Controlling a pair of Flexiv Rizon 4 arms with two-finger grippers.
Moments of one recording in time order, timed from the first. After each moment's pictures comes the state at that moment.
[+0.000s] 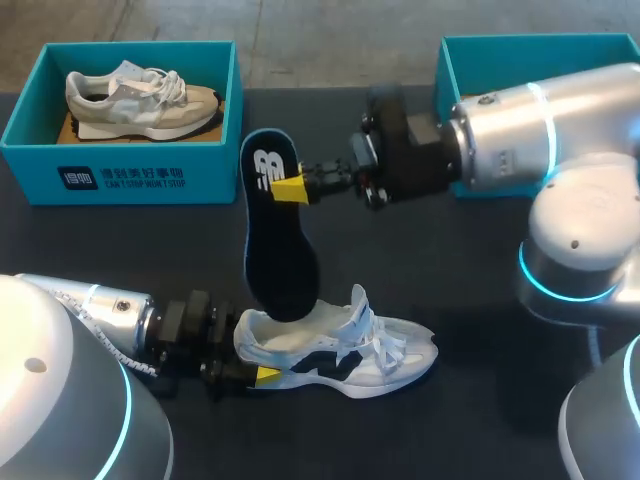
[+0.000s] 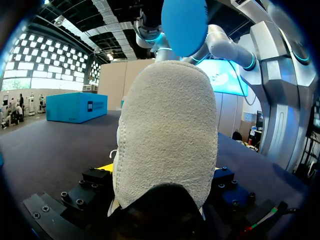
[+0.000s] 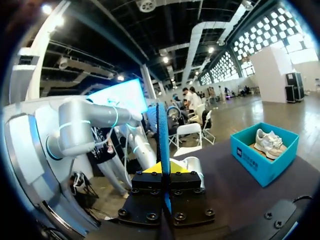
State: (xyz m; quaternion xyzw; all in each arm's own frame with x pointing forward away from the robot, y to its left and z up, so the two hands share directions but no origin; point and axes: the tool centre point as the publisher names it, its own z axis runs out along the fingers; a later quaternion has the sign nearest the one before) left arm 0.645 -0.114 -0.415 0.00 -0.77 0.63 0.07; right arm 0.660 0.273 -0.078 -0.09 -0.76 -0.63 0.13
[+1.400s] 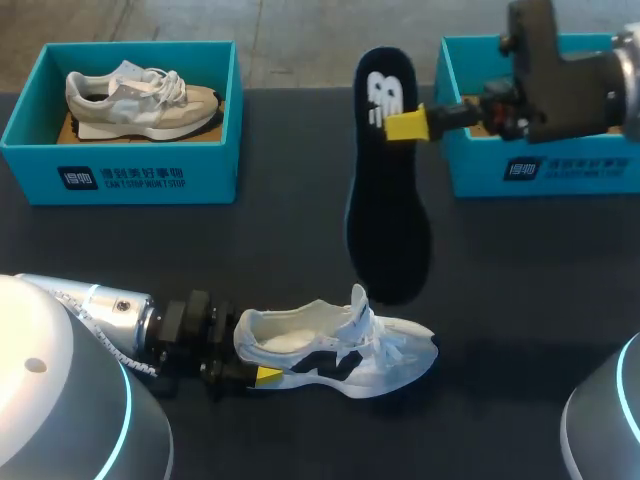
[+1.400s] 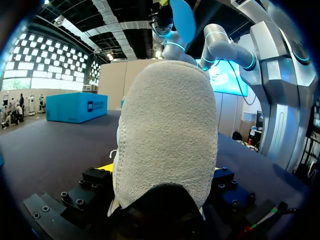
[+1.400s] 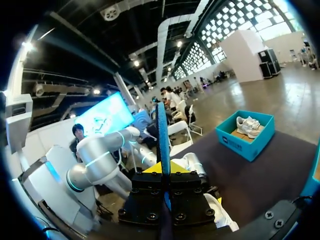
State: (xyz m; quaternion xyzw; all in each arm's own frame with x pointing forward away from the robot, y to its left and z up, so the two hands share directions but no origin) left arm 0.645 -0.114 -0.415 0.00 -0.77 0.63 0.07; right arm 0.636 0.161 0.015 -0.22 -0.75 -0.61 0.15
